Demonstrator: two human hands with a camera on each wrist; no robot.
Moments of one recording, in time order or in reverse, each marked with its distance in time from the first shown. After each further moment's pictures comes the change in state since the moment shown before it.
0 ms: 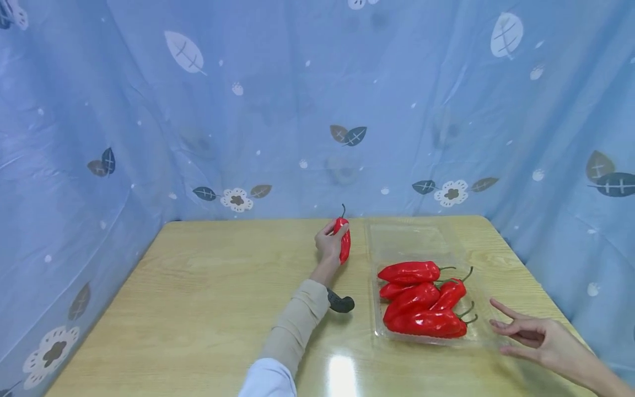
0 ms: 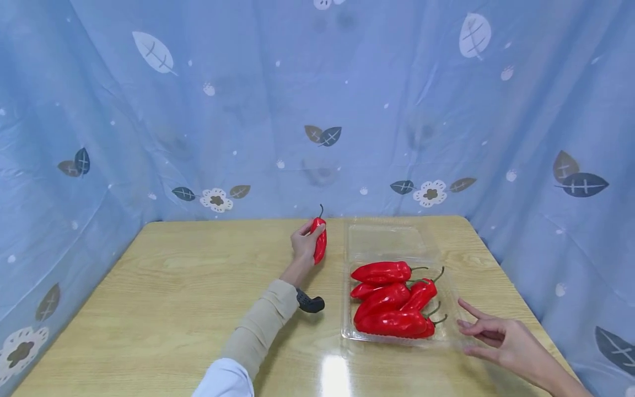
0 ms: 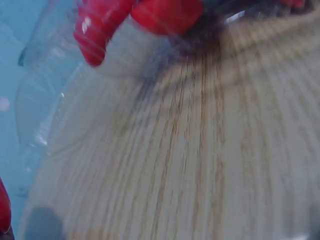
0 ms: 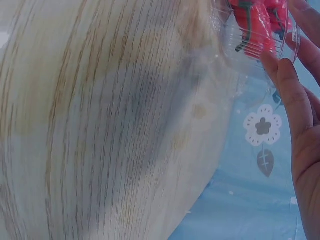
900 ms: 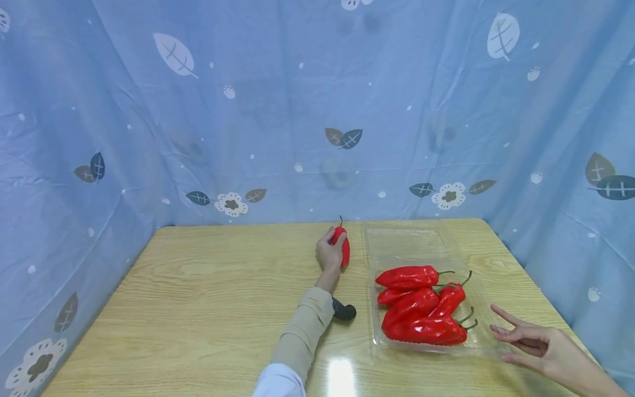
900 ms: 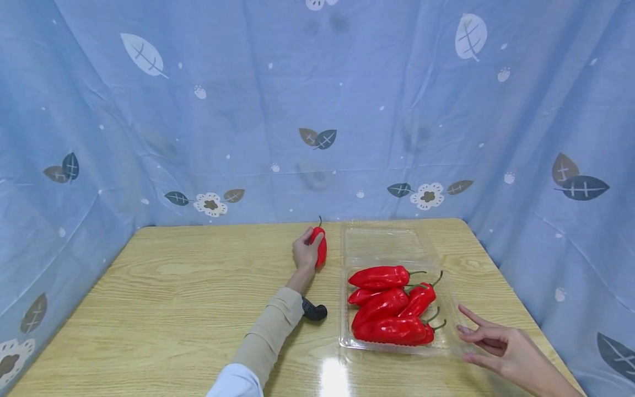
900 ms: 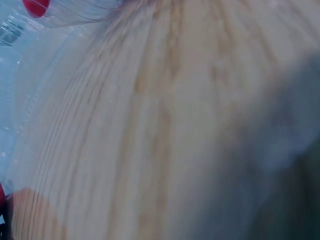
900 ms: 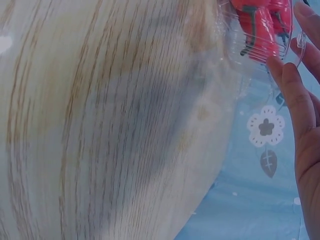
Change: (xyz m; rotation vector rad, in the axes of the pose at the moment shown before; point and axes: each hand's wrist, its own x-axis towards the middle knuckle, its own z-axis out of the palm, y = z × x) left_hand 0.011 -0.031 0.008 0.306 0.070 0.230; right_hand -0.004 0.007 -0.001 -0.006 0.038 0.126
